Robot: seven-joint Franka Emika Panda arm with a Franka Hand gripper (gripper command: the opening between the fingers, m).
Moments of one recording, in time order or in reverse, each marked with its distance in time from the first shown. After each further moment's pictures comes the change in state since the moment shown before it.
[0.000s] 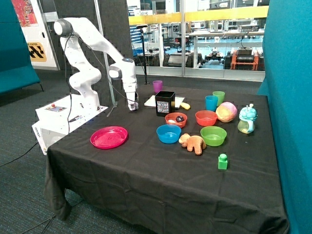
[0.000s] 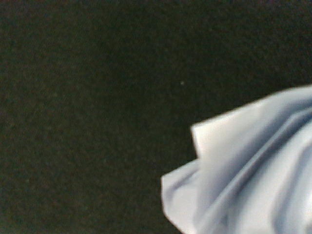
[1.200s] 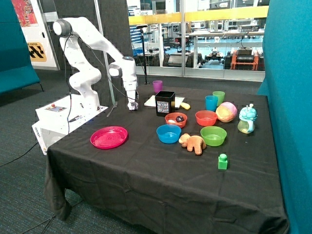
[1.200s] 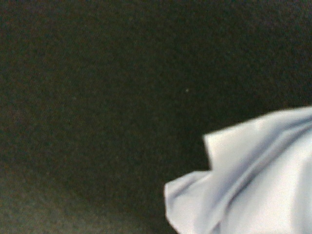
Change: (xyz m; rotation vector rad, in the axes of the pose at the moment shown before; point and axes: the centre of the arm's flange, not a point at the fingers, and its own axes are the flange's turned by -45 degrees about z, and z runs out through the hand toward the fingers) arm 0.002 -0.002 -0.011 -0.004 -0.003 -0.022
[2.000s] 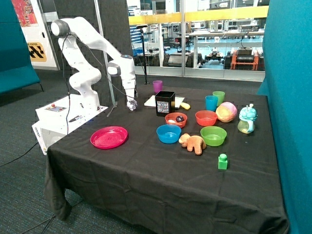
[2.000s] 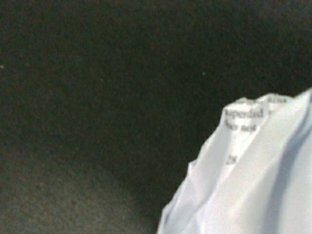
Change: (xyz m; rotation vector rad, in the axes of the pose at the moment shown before) arm -0.005 -0.006 -0.011 -0.003 0.006 -0.015
